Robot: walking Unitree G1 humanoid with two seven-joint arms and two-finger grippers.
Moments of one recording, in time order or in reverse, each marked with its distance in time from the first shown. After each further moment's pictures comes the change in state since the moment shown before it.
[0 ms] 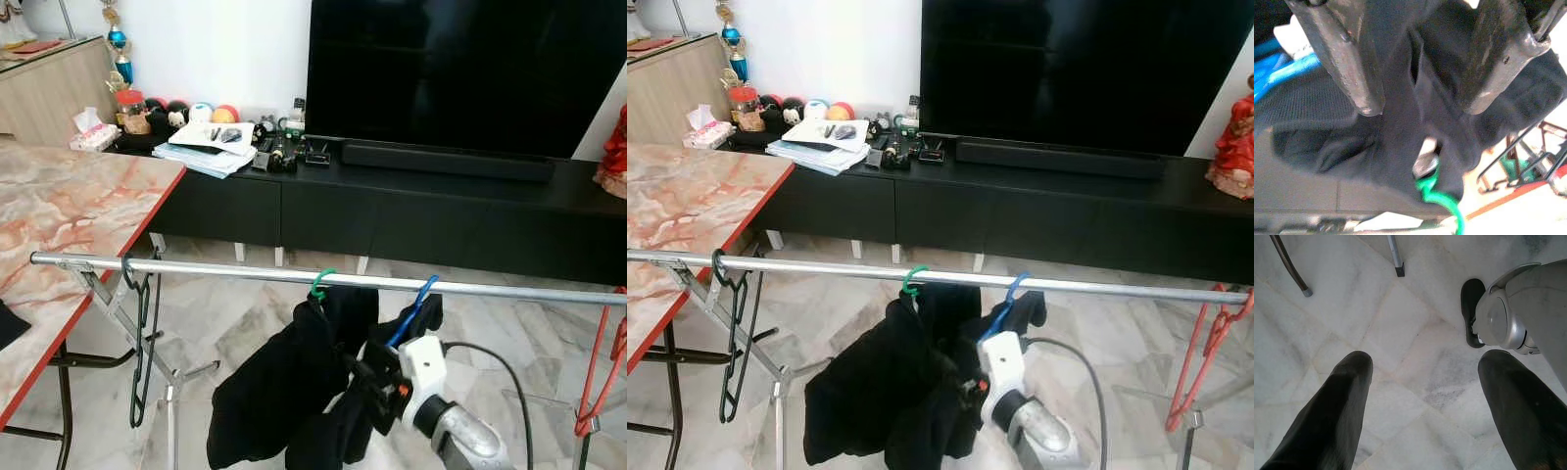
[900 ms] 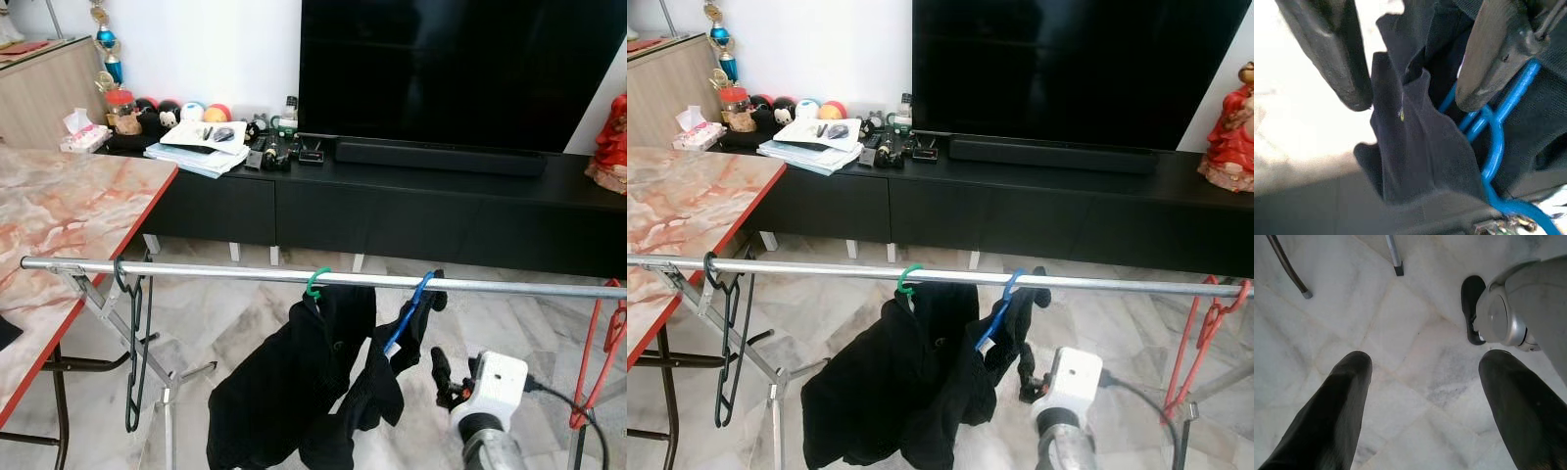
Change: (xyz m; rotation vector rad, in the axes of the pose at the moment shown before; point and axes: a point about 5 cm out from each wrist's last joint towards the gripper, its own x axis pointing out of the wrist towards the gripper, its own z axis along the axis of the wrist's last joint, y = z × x) left arm 0.000 0.002 -0.003 0.000 0.010 -0.003; right arm -0.026 -0.032 -0.016 0.246 0.028 -0.669
